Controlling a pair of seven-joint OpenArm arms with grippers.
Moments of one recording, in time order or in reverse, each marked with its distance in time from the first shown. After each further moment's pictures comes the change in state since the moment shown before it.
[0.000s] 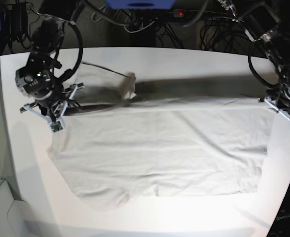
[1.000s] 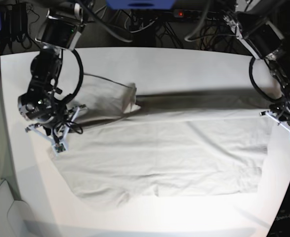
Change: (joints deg) left arm -8.0 -1.6 -2.4 -10.3 0.2 0.2 -1.0; right arm 11.1 1.4 -0.7 -12.1 -0.3 0.0 0.0
